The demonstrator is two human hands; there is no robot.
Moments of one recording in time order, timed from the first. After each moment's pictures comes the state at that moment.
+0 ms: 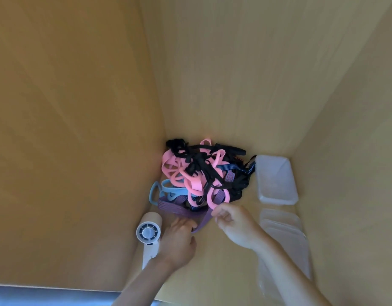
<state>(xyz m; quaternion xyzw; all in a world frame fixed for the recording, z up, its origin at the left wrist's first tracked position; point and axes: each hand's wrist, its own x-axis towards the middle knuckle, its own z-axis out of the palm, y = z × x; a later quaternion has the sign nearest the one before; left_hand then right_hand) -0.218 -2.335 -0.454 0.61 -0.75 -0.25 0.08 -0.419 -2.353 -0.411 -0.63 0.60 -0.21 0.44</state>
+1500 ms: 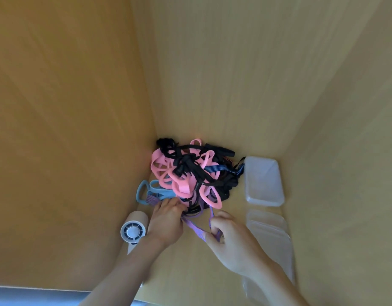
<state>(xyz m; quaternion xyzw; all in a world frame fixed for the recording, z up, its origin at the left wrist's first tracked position) -0.226 -2.377 -0.449 0.60 -0.79 -0.12 0.11 -0.427 -2.307 -0.372 -0.72 0.59 -0.19 0.30</state>
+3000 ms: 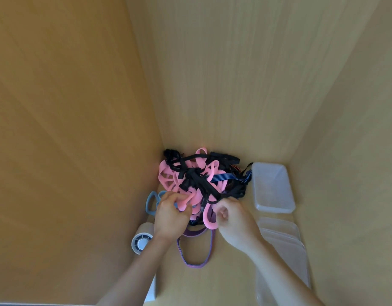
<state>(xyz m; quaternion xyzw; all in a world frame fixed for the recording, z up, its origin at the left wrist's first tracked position) -0.230 -2.393 -0.415 0.66 -0.58 -0.30 0.37 -0.423 -2.365 -0.393 -0.66 0.64 -0.25 0.29</state>
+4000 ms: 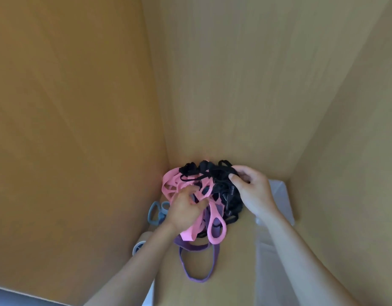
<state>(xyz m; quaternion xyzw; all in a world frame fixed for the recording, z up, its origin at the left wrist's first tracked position) -0.247 -2.418 -0.357 0.63 -0.61 -0.39 0.30 -0.439 -2.419 -0.306 -0.54 0.56 -0.51 0.38</state>
